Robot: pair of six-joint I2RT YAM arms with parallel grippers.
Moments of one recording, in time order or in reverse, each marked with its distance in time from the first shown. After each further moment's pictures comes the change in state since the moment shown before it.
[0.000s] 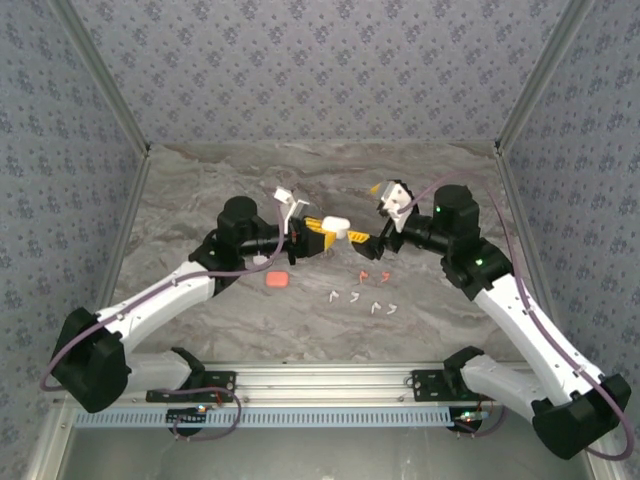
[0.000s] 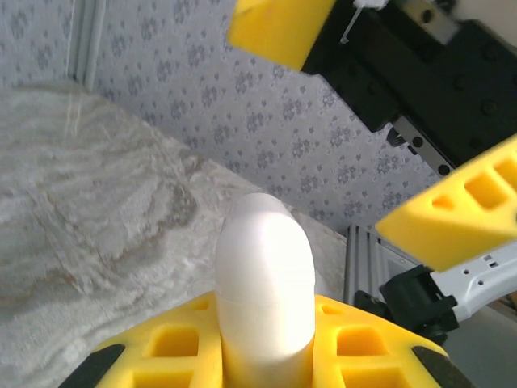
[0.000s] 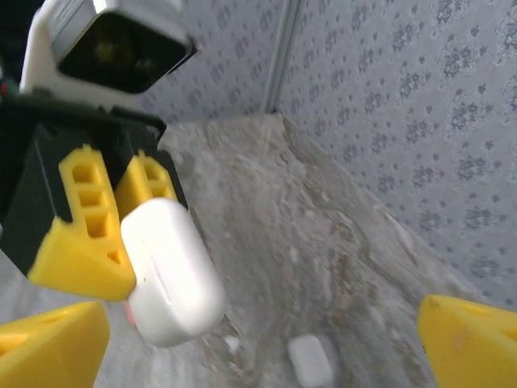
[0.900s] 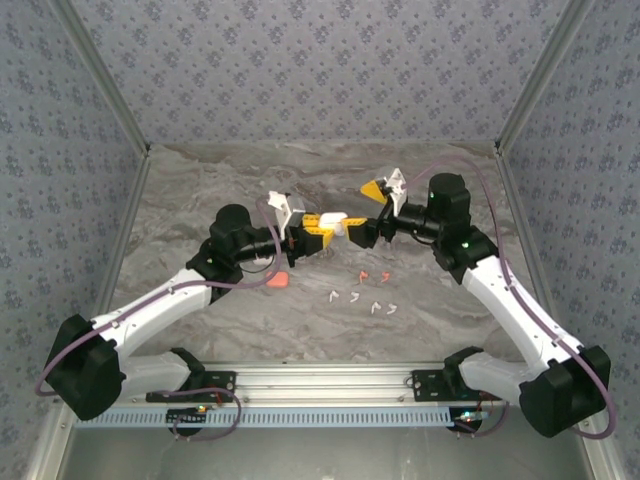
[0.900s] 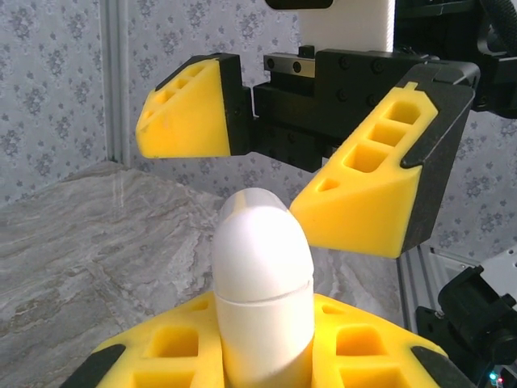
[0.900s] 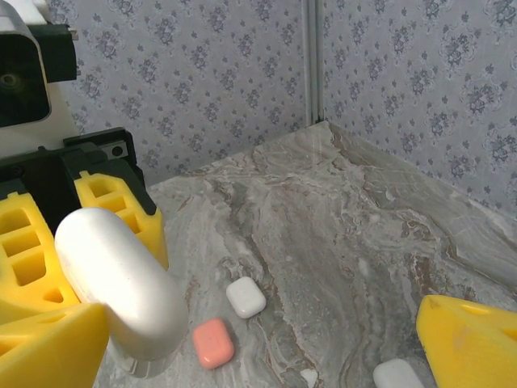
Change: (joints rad) left arm -0.018 -0.039 -0.048 0.116 -0.070 0.159; right arm -0.058 0.140 0.006 0.145 -0.159 0.250
